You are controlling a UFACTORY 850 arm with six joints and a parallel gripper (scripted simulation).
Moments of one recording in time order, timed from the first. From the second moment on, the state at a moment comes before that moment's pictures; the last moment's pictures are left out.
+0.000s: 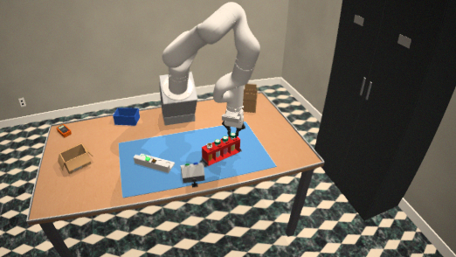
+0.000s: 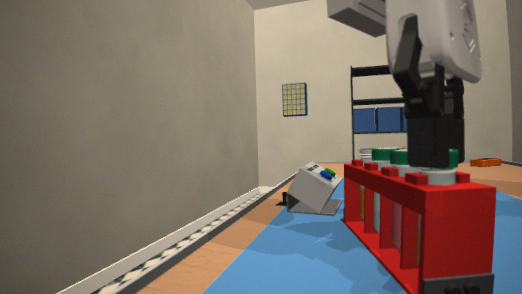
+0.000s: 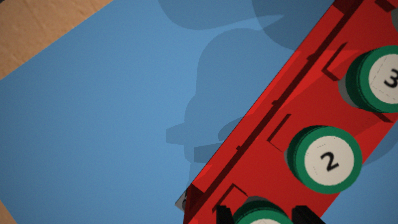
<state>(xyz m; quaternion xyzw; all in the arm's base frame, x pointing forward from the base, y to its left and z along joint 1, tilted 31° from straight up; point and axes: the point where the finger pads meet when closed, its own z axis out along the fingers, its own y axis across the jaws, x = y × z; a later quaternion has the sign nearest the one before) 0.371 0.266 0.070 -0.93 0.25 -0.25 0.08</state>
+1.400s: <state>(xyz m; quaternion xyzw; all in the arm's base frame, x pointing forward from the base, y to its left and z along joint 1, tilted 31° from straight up) 0.371 0.265 0.069 -0.54 0.80 -0.14 0.22</state>
